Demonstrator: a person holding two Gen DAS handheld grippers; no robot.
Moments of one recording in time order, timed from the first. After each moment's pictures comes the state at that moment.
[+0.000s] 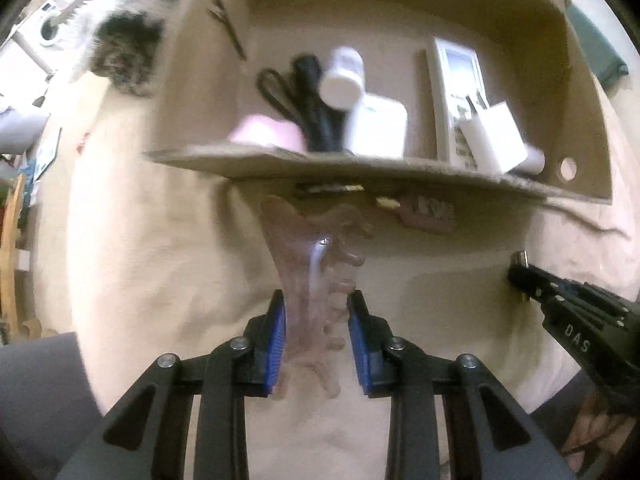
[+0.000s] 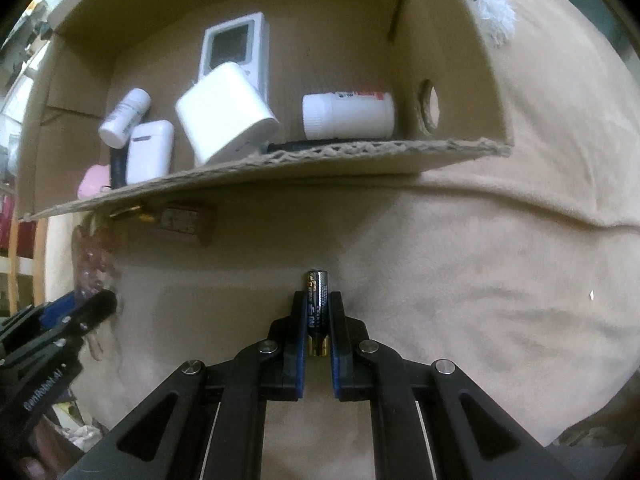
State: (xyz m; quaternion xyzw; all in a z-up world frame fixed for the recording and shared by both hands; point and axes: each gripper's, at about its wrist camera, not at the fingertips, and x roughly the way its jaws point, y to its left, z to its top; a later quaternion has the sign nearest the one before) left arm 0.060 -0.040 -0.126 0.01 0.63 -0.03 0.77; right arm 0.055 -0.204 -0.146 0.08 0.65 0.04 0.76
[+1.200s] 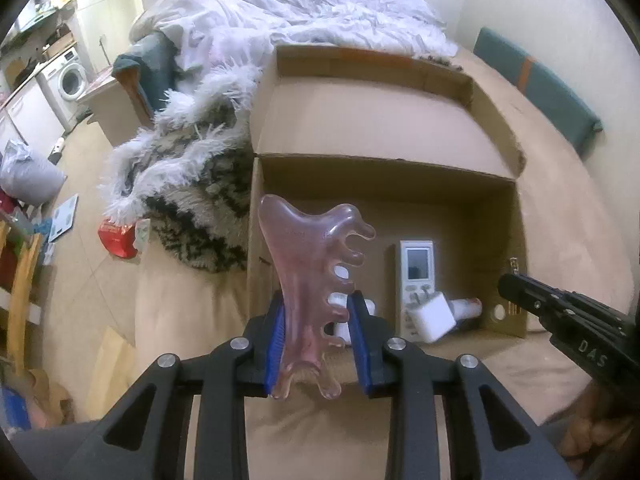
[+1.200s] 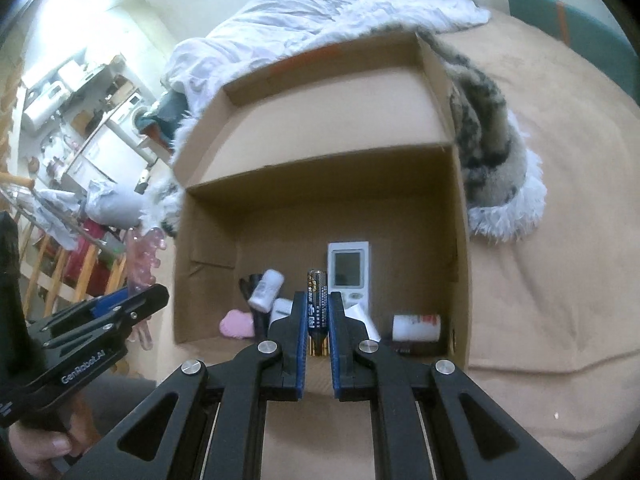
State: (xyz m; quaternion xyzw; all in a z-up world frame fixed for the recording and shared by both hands) left arm 0.116 -0.043 0.009 0.01 0.51 -0.04 0.86; right arm 0.112 -0.227 -0.018 0.14 0.50 0.14 0.84
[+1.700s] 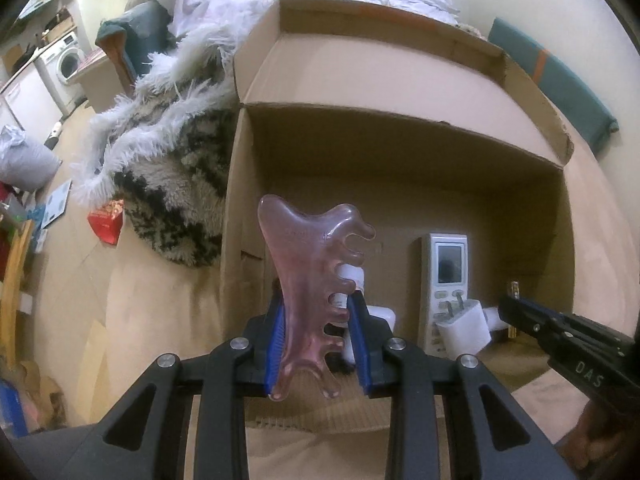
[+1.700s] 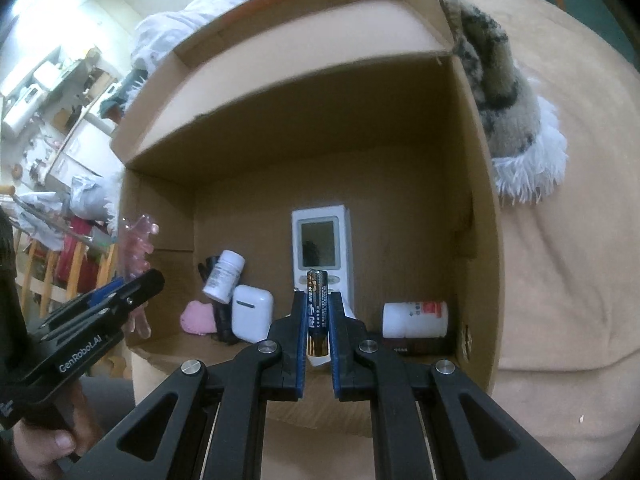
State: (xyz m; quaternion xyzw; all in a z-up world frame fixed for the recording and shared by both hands) left arm 0.144 -0.039 -0.051 0.00 0.52 -0.03 0.85; right arm 0.133 -0.227 -0.076 0.15 0.55 0.12 0.81
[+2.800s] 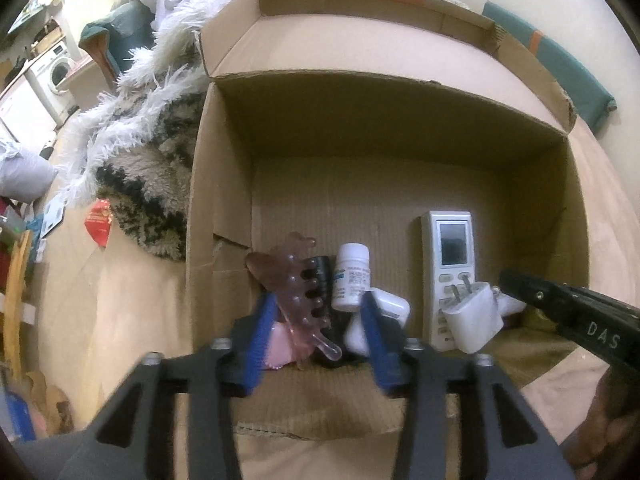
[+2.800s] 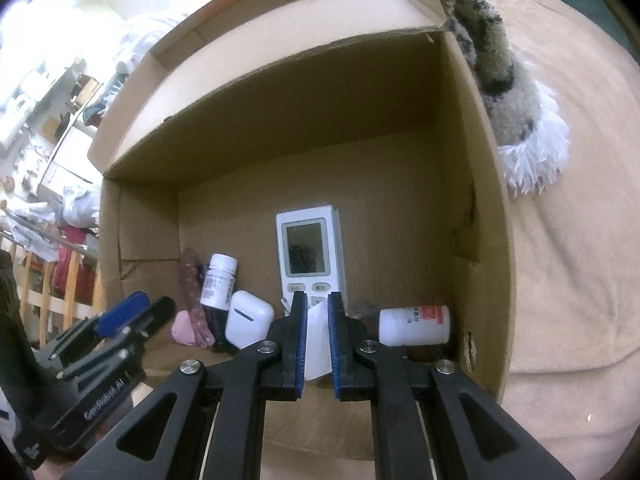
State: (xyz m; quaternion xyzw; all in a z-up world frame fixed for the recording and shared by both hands) left arm 0.140 -0.053 -0.069 0.02 0.53 -0.05 0.84; right arm 0.148 -0.224 -0.089 0.17 0.56 0.11 0.80
